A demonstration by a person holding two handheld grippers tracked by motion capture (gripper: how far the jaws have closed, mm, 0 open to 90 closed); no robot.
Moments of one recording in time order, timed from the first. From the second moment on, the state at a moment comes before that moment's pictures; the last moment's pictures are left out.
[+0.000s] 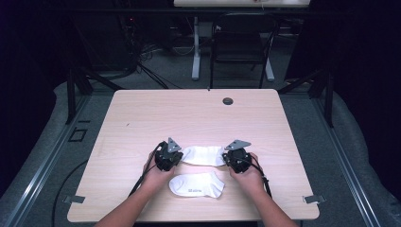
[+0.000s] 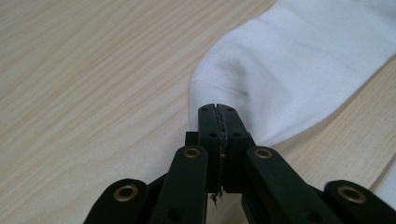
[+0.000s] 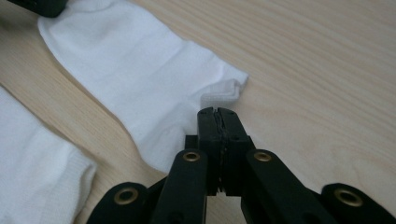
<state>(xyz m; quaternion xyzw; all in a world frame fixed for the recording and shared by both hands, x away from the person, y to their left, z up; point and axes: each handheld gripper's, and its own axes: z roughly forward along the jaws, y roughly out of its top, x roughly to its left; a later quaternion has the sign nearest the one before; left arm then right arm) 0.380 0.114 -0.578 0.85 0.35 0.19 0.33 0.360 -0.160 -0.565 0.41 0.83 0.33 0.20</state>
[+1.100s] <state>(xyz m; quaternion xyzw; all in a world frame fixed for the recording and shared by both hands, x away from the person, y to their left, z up) 0.377 0.123 -0.580 0.85 0.35 0.19 0.34 0.368 -0.151 -0.577 0.42 0.82 0.33 0.18</state>
